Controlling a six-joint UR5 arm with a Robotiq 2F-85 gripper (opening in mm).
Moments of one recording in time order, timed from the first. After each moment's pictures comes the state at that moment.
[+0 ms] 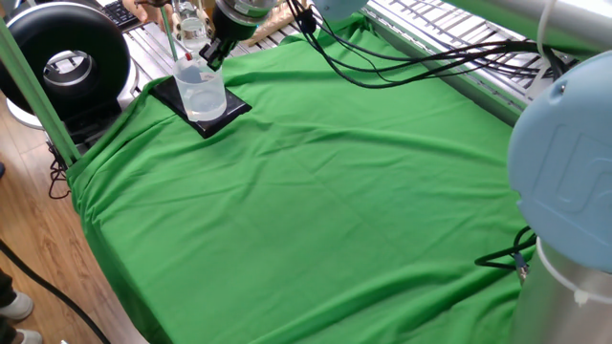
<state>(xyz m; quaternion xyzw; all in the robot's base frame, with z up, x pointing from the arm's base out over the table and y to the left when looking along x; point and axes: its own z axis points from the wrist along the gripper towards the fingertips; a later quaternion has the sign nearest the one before) 0.765 0.088 0.159 -0.21 0.94 0.07 0.26</state>
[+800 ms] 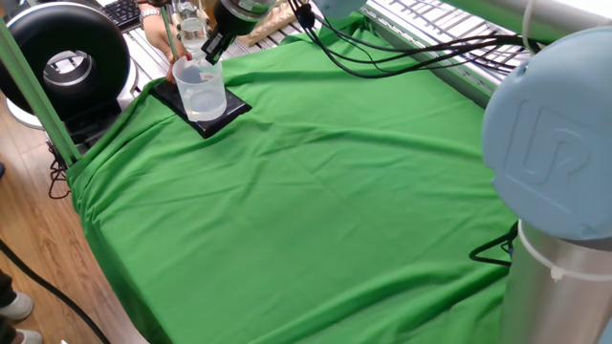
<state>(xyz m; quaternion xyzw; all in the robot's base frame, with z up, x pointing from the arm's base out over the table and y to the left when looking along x) 0.767 0.089 0.154 -0.21 0.94 0.07 0.26</state>
